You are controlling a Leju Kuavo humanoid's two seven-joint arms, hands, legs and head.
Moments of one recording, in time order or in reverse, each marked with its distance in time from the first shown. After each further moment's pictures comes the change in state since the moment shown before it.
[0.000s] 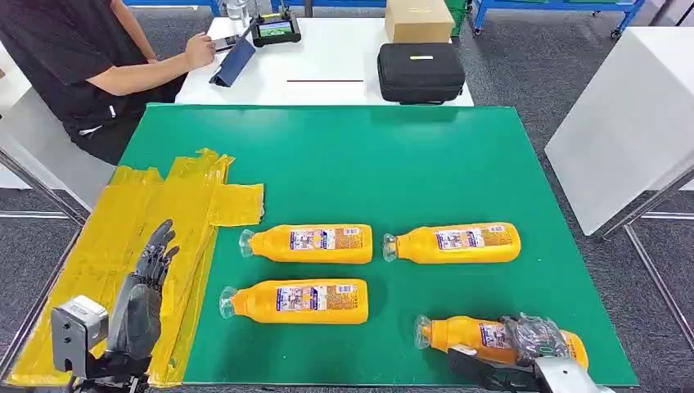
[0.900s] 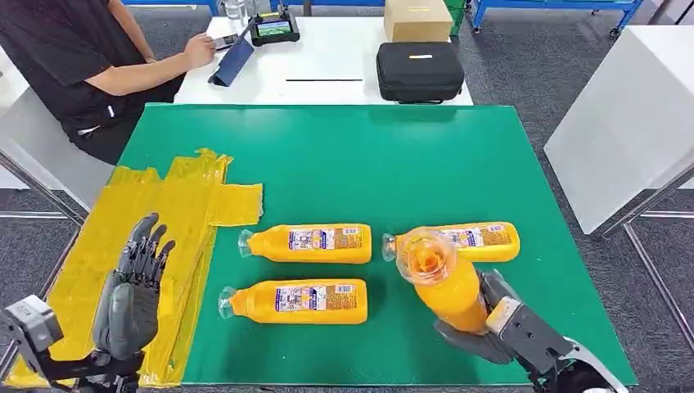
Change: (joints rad) left arm -0.005 -0.033 0.037 -0.027 0.258 -0.110 -0.021; right arm -0.040 0.209 -0.162 -0.250 -1.027 -0.134 -0.381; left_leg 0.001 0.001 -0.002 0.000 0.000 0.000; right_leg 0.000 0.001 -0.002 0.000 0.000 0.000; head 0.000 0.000
